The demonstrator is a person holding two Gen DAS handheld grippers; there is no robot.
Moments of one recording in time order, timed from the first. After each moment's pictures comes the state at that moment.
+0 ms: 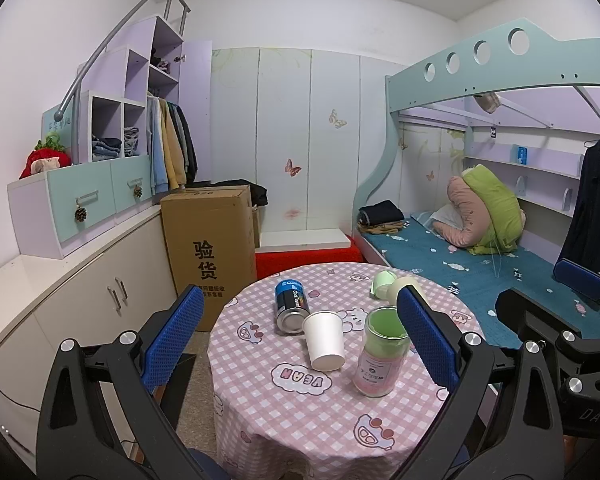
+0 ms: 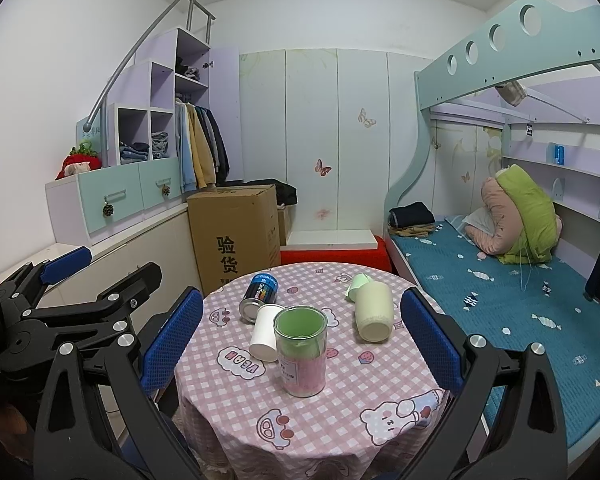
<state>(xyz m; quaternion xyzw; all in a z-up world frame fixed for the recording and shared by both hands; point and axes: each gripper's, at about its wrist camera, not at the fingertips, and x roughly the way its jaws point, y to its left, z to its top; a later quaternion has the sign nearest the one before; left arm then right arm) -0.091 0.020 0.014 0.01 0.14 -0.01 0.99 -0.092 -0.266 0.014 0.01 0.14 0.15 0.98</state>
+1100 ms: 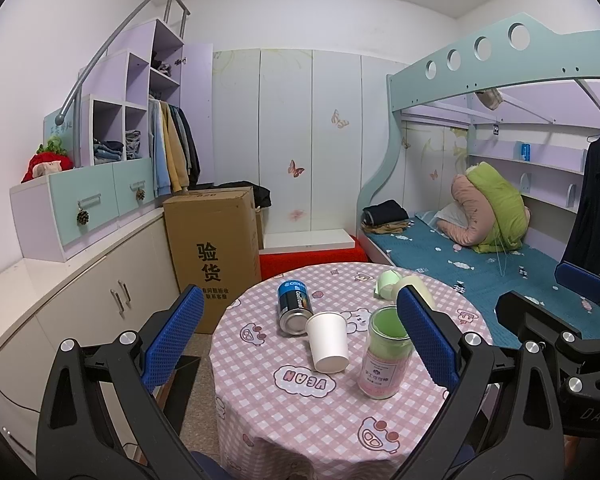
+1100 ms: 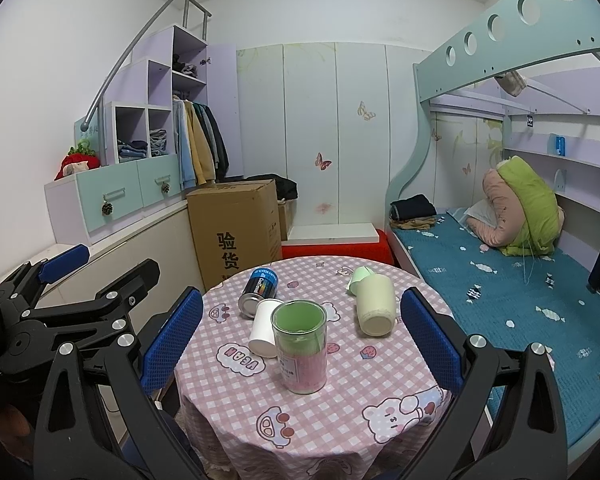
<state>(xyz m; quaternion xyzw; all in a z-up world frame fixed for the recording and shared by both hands) -0.089 0.018 0.011 0.02 0.13 -0.01 0.99 -0.088 -0.262 0.002 0.01 0.15 0.15 0.98</state>
